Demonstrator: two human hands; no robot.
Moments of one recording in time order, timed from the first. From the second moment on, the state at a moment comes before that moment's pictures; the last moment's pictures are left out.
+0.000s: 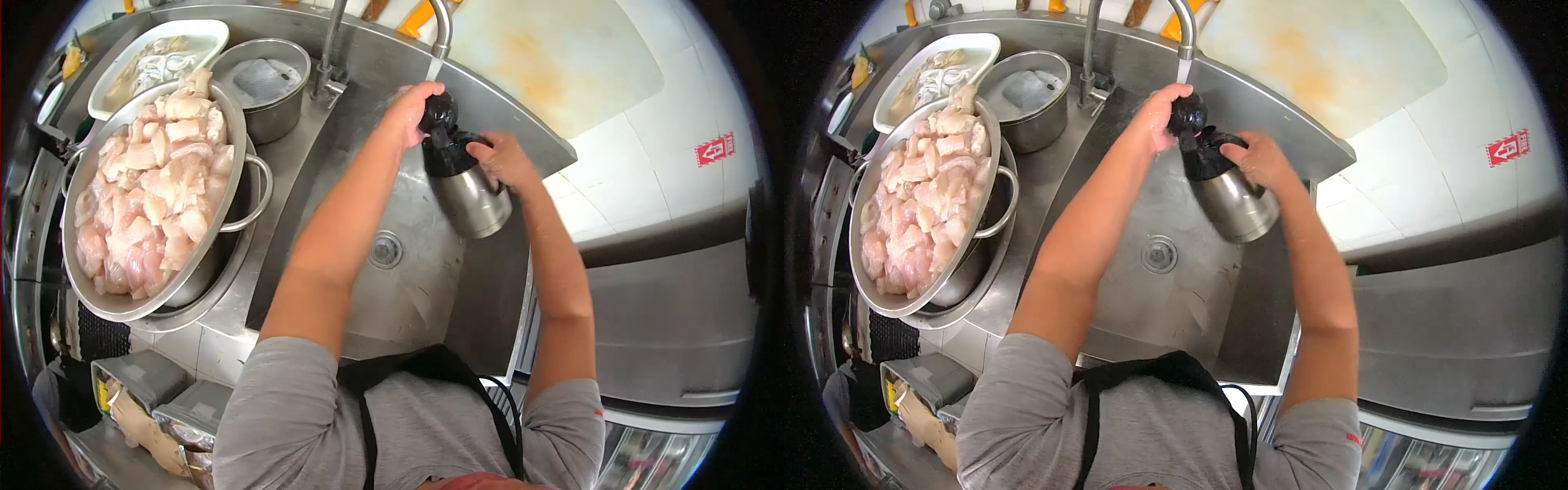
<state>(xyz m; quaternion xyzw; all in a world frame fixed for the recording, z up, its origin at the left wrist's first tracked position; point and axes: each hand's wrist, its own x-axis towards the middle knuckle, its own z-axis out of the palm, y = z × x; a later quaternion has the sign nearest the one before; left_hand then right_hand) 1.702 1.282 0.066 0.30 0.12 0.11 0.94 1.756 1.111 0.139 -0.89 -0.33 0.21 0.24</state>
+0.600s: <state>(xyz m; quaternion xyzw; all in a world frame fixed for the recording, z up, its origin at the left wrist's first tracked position) 1.587 1.310 -0.048 0.32 0.39 0.11 0.85 1.711 1.174 -0.140 -0.80 -0.09 0.32 0.50</state>
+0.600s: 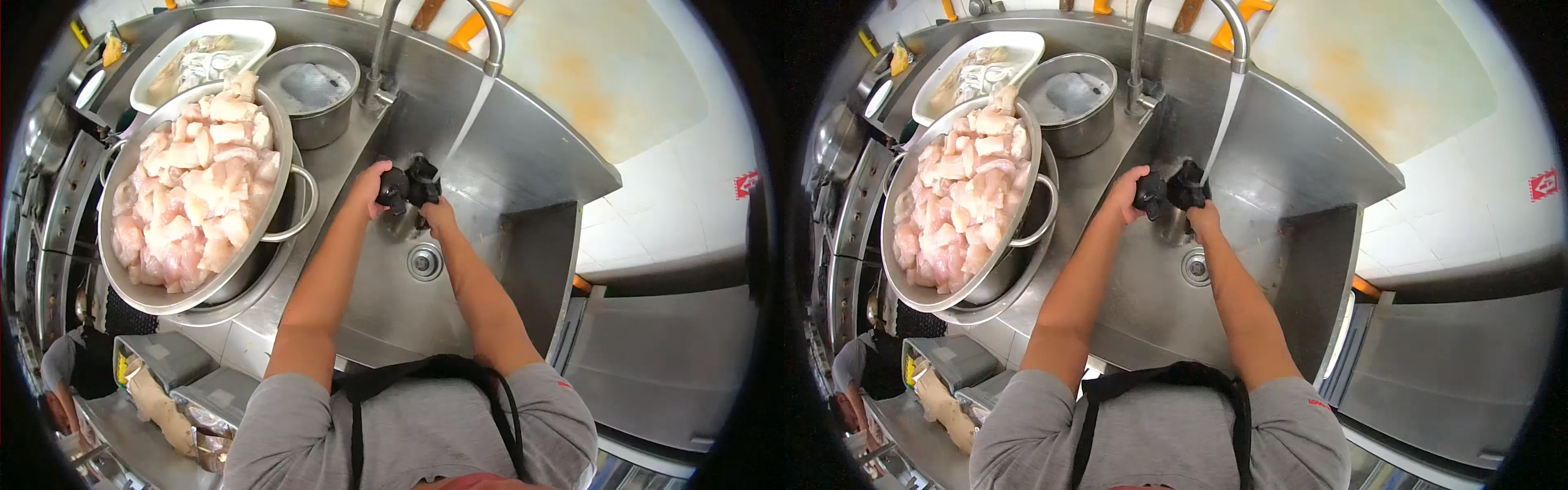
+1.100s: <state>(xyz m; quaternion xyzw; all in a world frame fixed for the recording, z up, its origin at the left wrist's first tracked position) 1.651 1.296 -0.093 0.35 0.36 0.10 0.86 1.756 1.209 -0.008 -0.68 -0.19 0.29 0.65</state>
